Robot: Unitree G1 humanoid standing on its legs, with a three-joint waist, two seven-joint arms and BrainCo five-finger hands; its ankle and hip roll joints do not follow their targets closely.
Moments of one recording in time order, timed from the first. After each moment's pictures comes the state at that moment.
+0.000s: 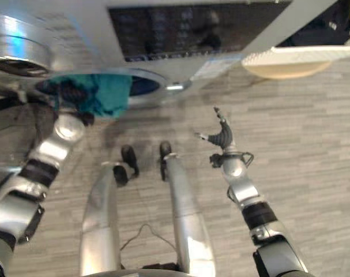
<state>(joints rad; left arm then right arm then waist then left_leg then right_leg) -0.91 0.63 -0.39 0.62 -0.10 -0.04 0.44 -0.39 -0.42 0.24 0.32 0.01 -0.09 -0.30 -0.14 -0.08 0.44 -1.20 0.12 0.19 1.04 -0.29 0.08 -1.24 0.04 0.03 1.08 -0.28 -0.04</state>
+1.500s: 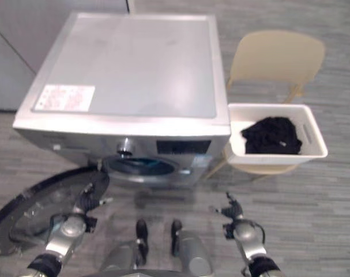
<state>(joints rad) -0.02 0.39 -0.26 0.67 -0.11 -0.05 0.14 -0.03 -0.35 0.20 0.77 0.08 -0.05 -0.15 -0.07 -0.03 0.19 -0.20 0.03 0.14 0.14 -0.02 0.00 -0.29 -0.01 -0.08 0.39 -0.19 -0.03</state>
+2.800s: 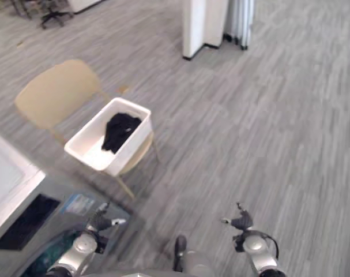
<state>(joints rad) 0.00 0.30 -0.33 0.74 -0.02 -0.07 0.11 0.01 -0.40 0.20 0.72 0.04 -0.04 -0.17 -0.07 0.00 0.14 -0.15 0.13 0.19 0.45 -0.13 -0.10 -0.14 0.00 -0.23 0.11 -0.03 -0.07</state>
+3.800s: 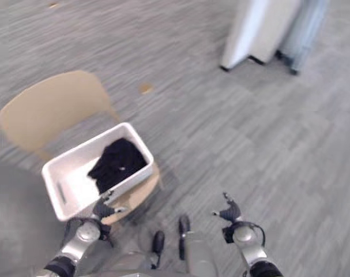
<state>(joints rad) -0.05 0.29 -0.32 0.75 -0.02 -0.07 0.12 -0.01 -0.37 0.23 0.69 0.00 -0.05 -0.16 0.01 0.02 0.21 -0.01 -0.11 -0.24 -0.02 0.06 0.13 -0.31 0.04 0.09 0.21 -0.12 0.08</state>
